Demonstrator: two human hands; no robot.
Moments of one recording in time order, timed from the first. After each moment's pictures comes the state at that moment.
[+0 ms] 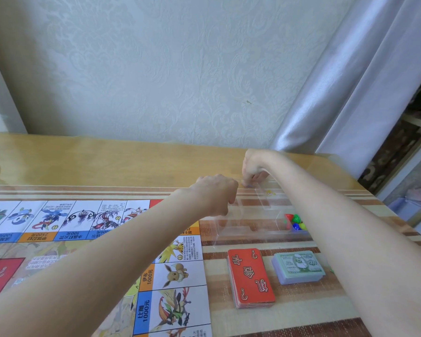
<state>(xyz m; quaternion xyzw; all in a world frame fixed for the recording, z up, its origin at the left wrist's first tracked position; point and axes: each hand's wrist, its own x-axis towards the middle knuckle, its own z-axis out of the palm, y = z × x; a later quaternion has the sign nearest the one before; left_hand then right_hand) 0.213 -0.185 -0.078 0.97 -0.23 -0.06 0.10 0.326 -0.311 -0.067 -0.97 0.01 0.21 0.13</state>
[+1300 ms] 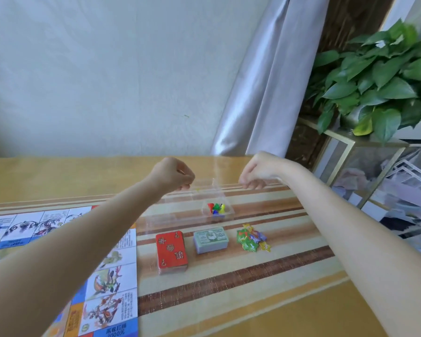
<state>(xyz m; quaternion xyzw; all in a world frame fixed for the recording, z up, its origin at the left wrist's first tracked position) 0.188 -0.231 -0.035 0.88 -0.08 -0.02 0.47 0.186 -0.452 0.011 -0.95 0.02 0.12 0.29</state>
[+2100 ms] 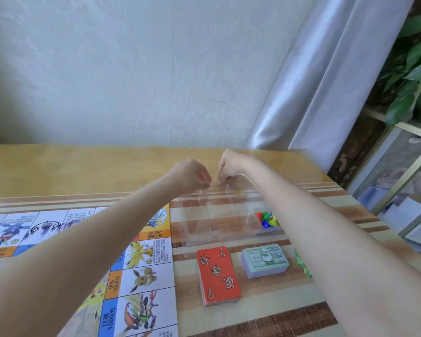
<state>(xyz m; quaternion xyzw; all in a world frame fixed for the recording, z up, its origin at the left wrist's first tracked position) 0.248 -0.189 -0.080 0.93 -0.13 -0.02 0.33 0.301 -0.325 -0.060 -0.98 -0.06 0.12 0.13</state>
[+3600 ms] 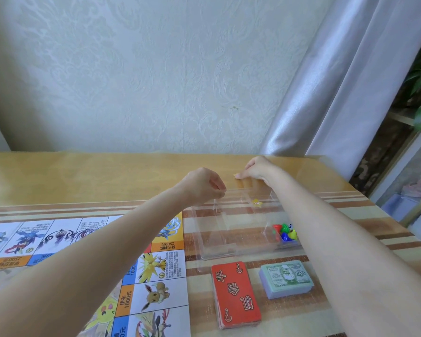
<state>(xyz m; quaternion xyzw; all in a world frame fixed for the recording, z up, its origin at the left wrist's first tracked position) 0.250 -0.186 -0.084 0.92 -0.12 -0.03 0.37 0.346 -0.357 -0.094 -0.94 0.09 0.07 0.33</state>
